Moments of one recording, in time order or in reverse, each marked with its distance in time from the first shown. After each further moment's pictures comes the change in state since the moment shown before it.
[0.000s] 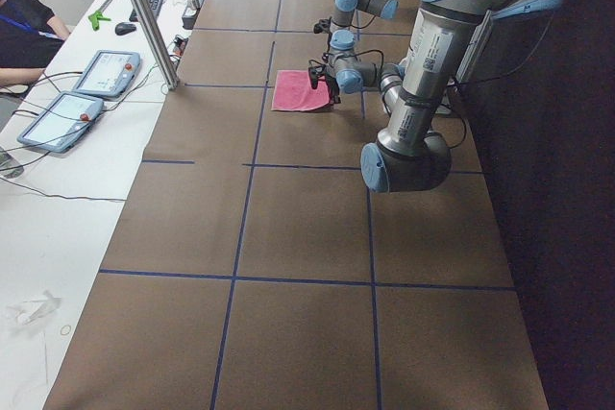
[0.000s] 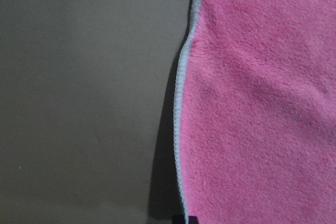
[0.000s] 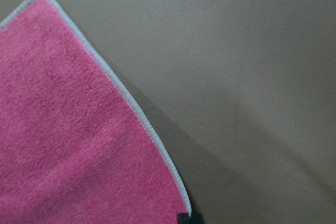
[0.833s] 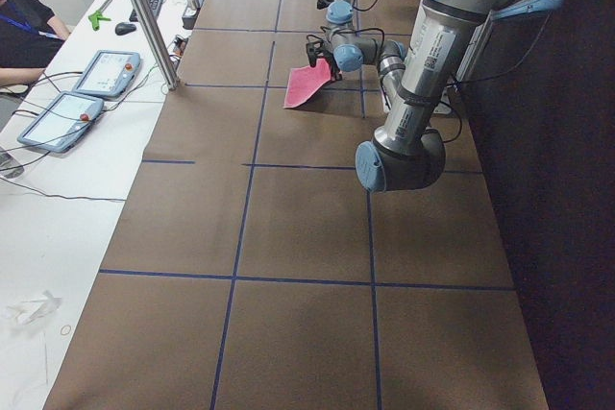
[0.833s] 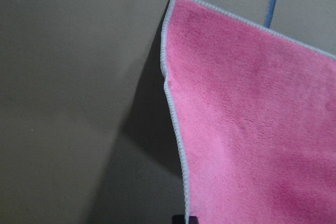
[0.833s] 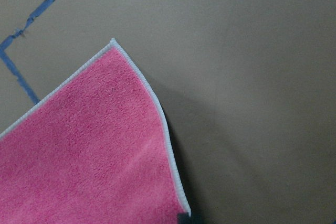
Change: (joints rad) left arm -0.082 -0.034 -0.151 0.148 -0.145 -0.002; right arm 0.022 -0.014 0.180 -0.161 0.037 -0.022
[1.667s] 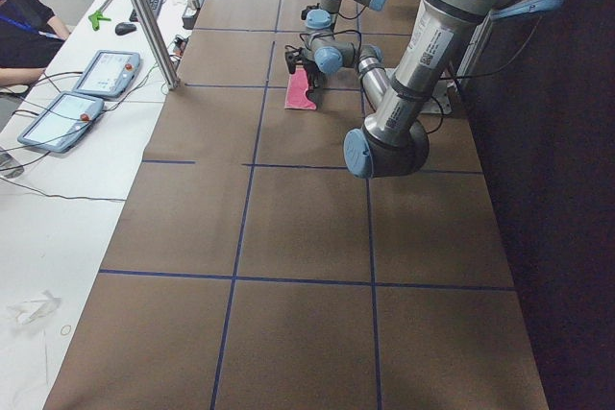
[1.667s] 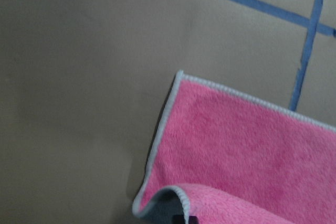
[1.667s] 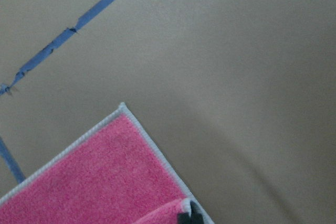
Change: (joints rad) left arm -0.065 -0.119 0.259 -0.027 0.056 0.040; right arm 0.091 0.059 -0.221 0.090 -0.009 -0.084
